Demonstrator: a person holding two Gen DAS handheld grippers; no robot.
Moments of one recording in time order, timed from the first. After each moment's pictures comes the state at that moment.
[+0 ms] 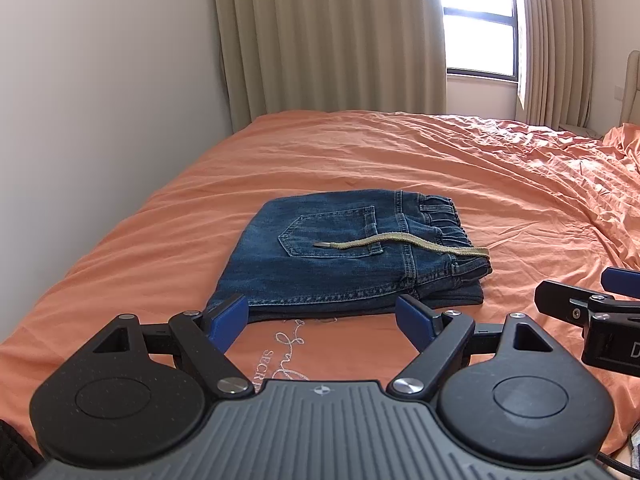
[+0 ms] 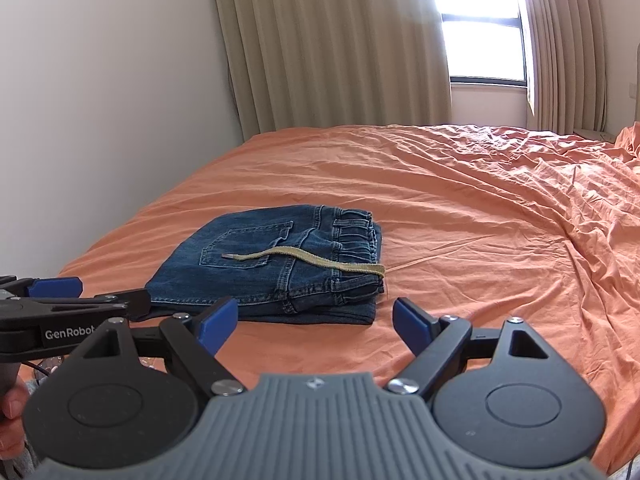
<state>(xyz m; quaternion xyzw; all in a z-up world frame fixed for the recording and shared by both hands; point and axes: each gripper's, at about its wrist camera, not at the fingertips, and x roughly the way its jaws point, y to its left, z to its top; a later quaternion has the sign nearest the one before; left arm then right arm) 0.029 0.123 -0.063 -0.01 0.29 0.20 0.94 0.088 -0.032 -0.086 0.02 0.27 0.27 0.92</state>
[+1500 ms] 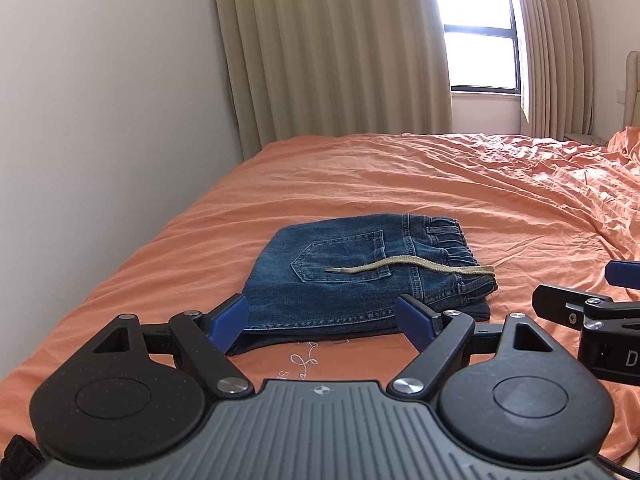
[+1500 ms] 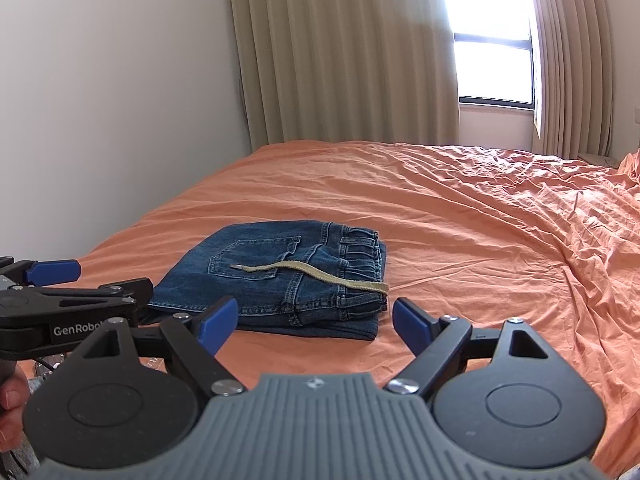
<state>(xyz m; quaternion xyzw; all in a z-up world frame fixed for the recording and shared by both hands) 0.021 0.115 -0.050 0.02 0.26 0.22 0.94 0.075 -0.028 -0.074 0.00 0.24 0.28 0.93</state>
